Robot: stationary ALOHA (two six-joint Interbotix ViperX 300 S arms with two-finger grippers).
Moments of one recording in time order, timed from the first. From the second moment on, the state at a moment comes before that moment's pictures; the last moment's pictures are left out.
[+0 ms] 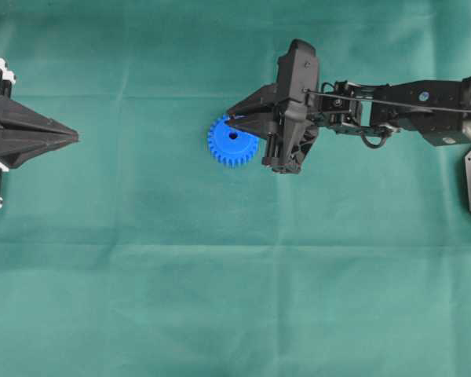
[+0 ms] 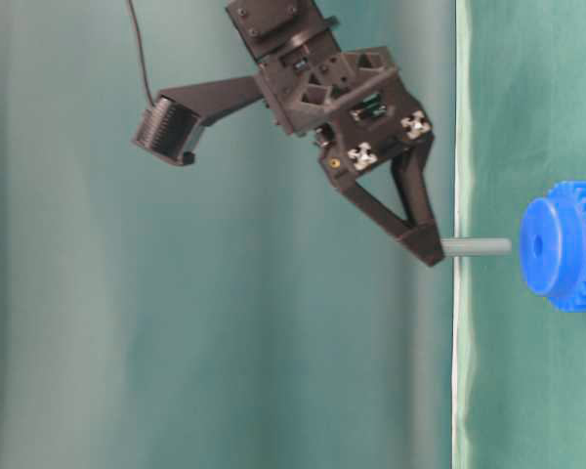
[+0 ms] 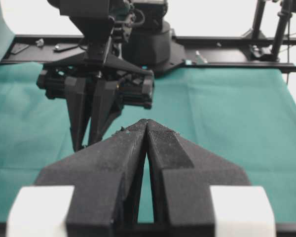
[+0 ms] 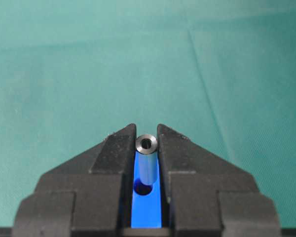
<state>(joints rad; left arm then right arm) 0.00 -0.96 1.18 0.01 -0.19 -0.01 -0.15 0.06 0.71 0.04 -0.31 -0.03</state>
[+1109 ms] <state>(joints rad) 0.00 -0.96 1.18 0.01 -0.19 -0.01 -0.14 0.10 0.74 0.07 -0.37 -0.03</state>
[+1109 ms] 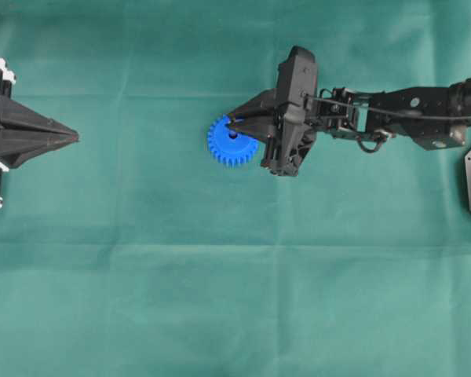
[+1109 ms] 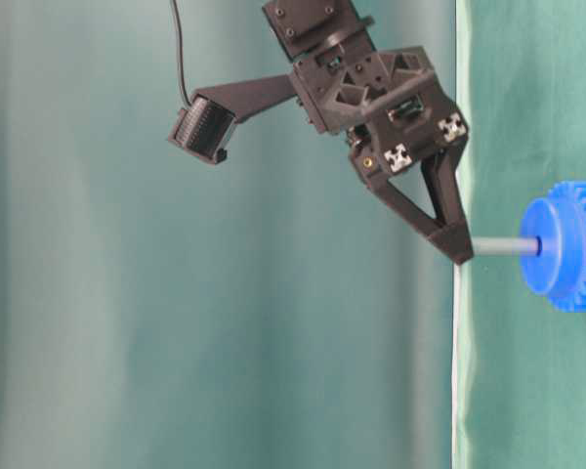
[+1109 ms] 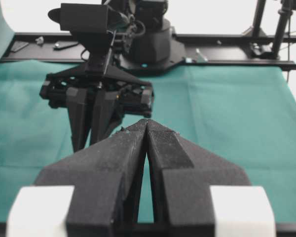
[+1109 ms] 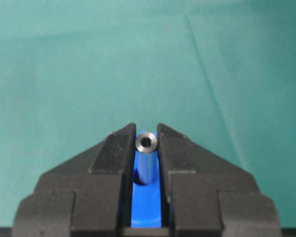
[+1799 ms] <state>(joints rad) 0.00 -0.96 1.18 0.01 -0.19 -0.01 -0.14 0.07 0.75 0.07 -0.39 -0.03</state>
